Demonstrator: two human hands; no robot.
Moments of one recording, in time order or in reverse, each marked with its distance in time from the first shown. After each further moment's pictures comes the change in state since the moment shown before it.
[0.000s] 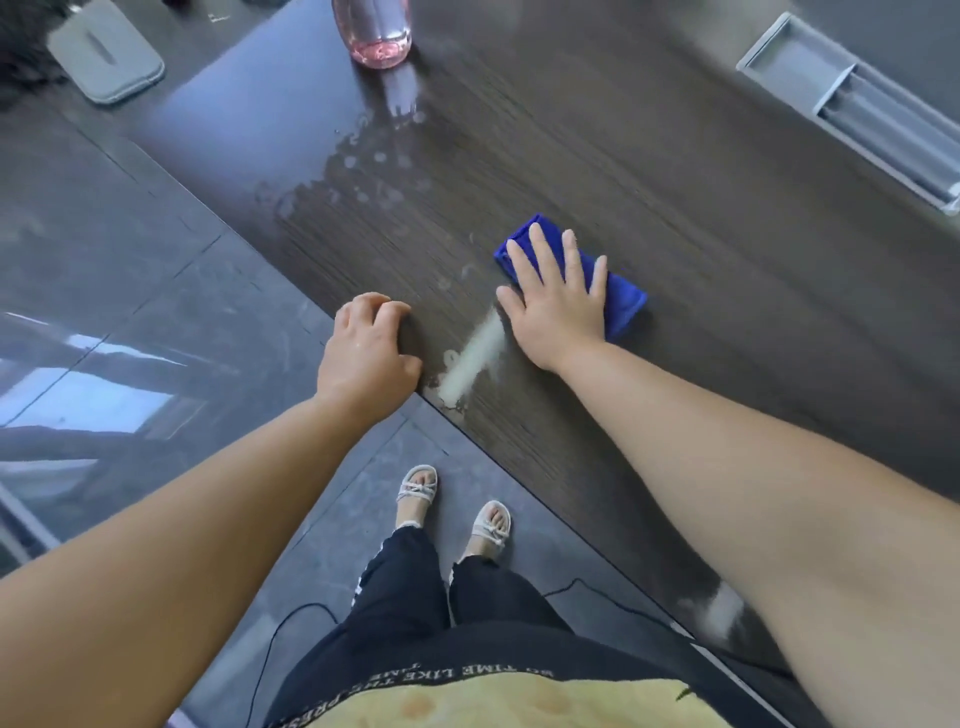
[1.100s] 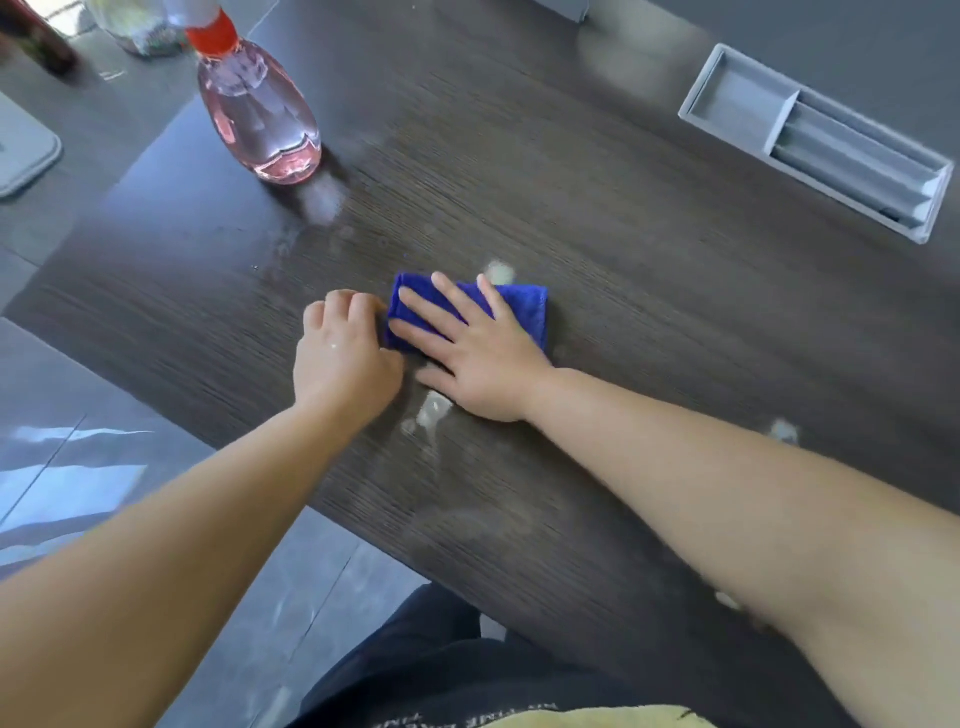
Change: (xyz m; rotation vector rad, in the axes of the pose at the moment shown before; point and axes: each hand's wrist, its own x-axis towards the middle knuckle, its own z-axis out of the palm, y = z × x) left_hand 0.140 0.047 -0.041 0.063 0.018 0.095; right_hand 0.092 -0.001 -0.025 -0.067 0.021 -0.482
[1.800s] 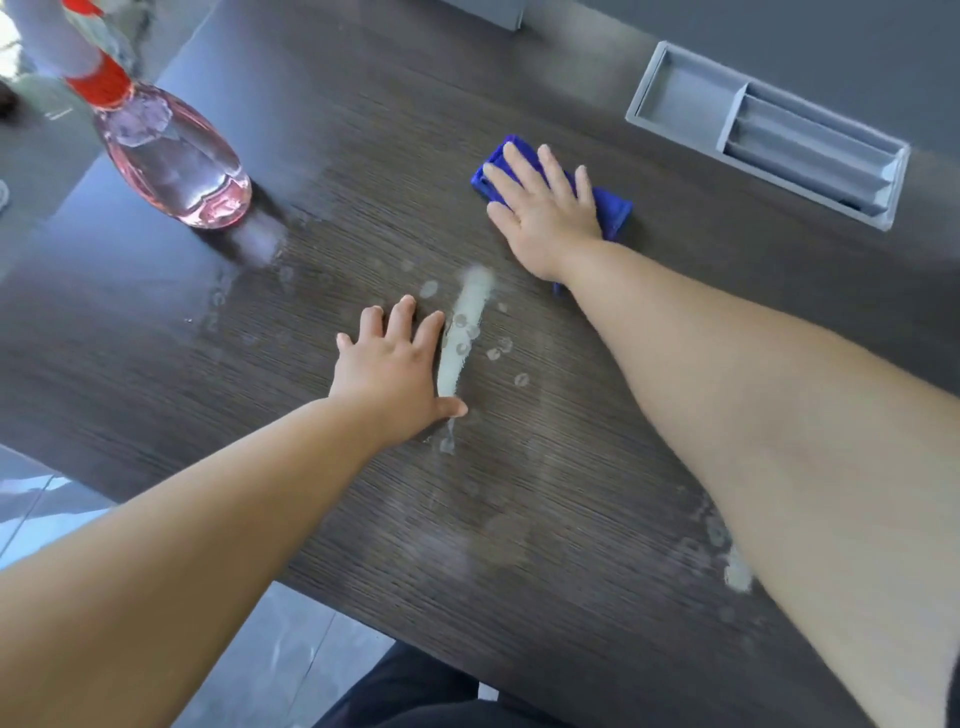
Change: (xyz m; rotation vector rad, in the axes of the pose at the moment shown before) left_hand 0.029 0.067 0.014 0.428 -0.316 0.276; right_hand 0.031 0.152 -0.041 0.160 0.049 0.619
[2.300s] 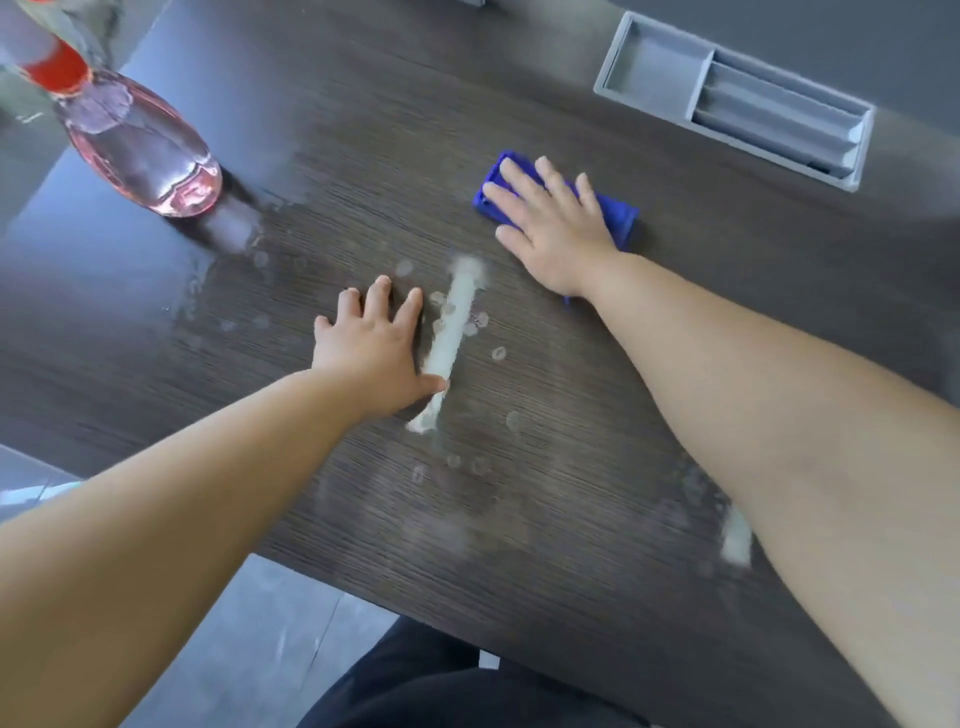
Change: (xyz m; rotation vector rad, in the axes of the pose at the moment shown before) left_hand 0.000 0.002 0.001 0.038 -0.026 -0.016; right_hand -0.045 0.030 0.006 -0.044 -0.030 -0.062
